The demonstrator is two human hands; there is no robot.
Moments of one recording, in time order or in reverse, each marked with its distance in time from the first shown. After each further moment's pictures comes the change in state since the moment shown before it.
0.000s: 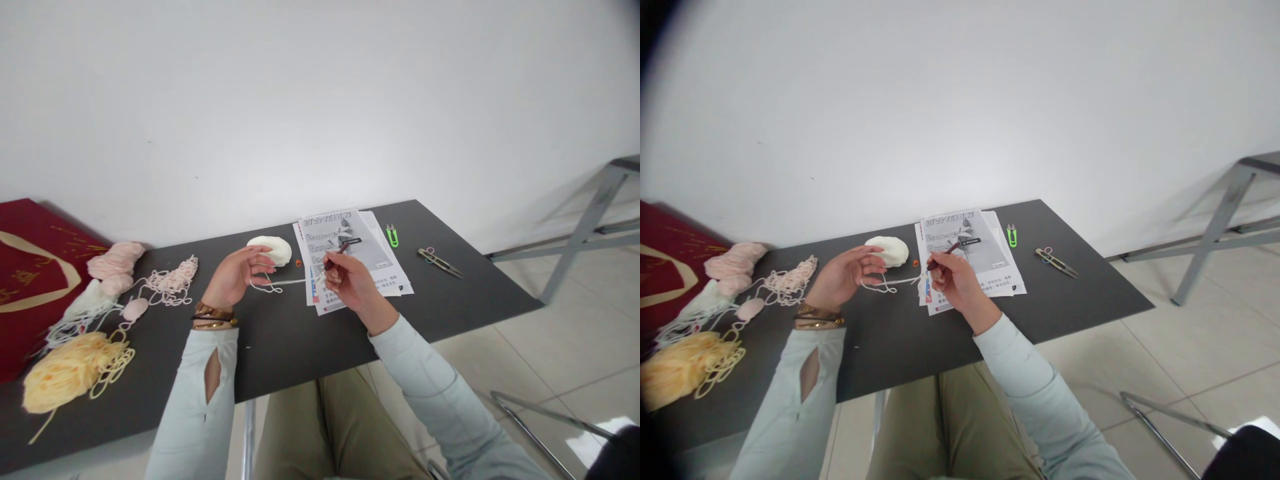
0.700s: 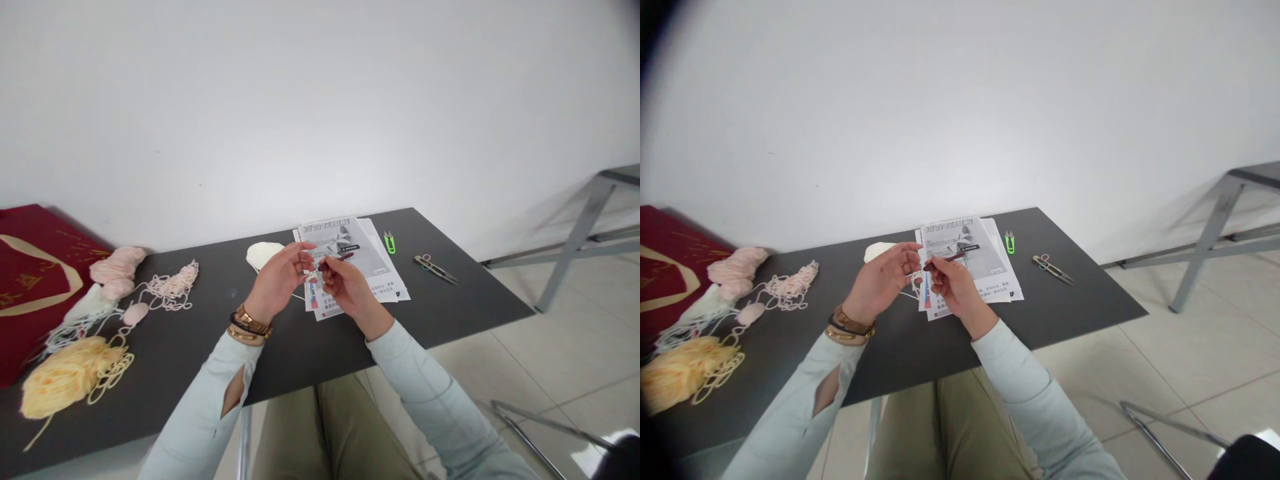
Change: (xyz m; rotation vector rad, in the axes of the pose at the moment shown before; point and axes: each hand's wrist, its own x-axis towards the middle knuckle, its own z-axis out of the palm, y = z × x) left_hand -0.018 0.016 0.088 -0.361 -0.249 0.061; right_hand 0.004 0.005 -0.003 0.009 0.074 -0.039
